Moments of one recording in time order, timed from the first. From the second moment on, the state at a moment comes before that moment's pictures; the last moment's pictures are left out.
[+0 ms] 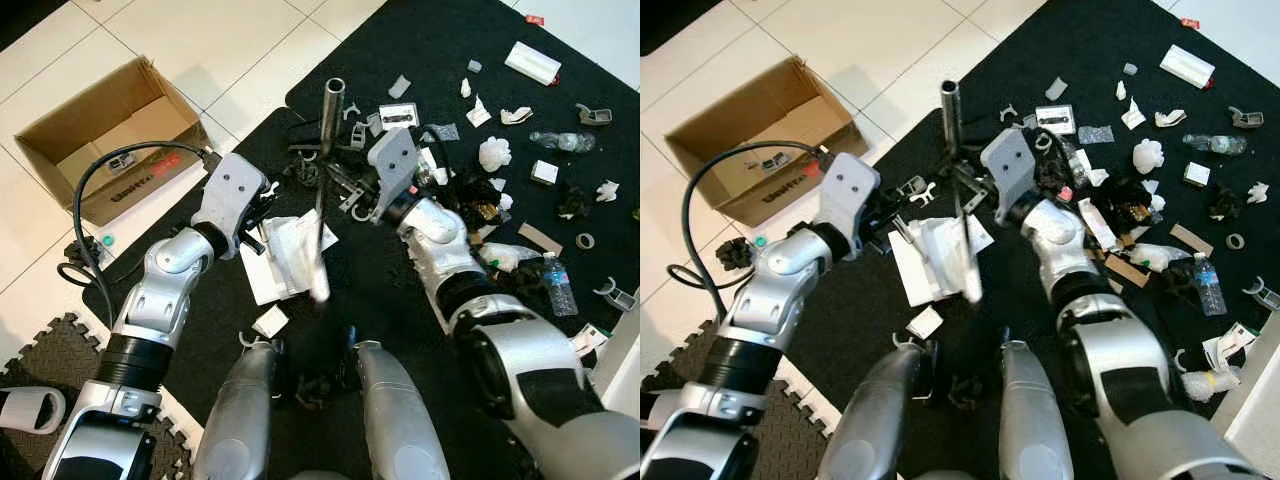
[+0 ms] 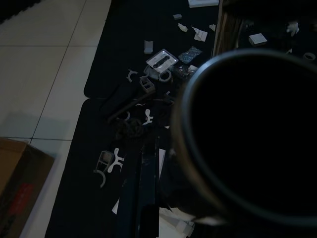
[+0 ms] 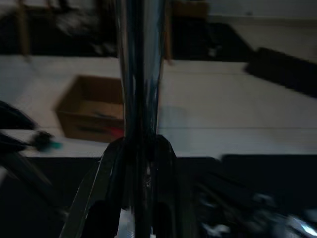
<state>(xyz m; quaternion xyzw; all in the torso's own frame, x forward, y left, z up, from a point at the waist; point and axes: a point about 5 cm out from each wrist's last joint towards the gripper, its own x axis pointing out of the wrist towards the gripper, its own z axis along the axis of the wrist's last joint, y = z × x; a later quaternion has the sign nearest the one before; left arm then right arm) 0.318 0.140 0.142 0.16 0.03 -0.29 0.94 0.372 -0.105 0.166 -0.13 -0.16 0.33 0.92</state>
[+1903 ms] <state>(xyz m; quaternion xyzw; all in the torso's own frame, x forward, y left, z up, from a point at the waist) 0.308 0.142 0.141 0.16 0.03 -0.28 0.95 0.357 -0.062 0.140 -0.38 -0.17 0.38 0.83</state>
